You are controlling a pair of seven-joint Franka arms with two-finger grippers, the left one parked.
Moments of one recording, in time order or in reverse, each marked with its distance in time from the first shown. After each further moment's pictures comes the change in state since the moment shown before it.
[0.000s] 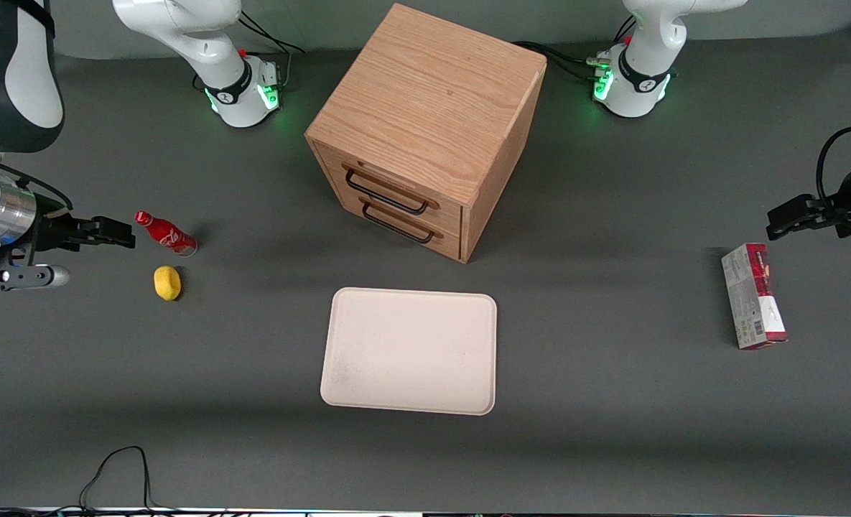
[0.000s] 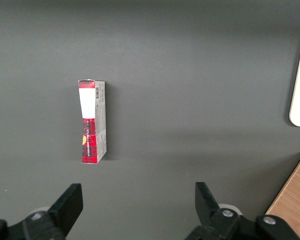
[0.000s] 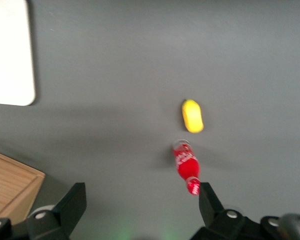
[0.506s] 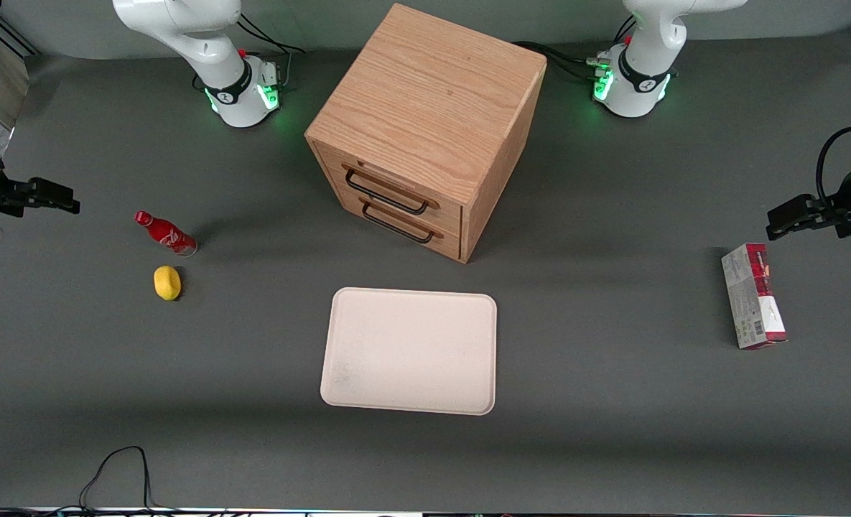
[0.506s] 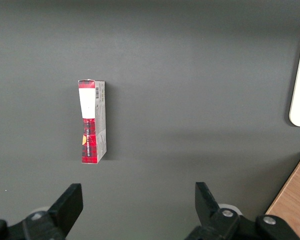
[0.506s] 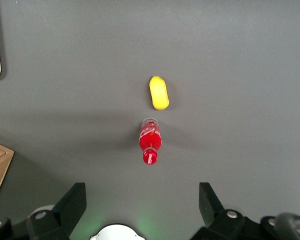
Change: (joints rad) arm -0.005 -0.170 -0.116 -0.153 -0.030 -0.003 -0.145
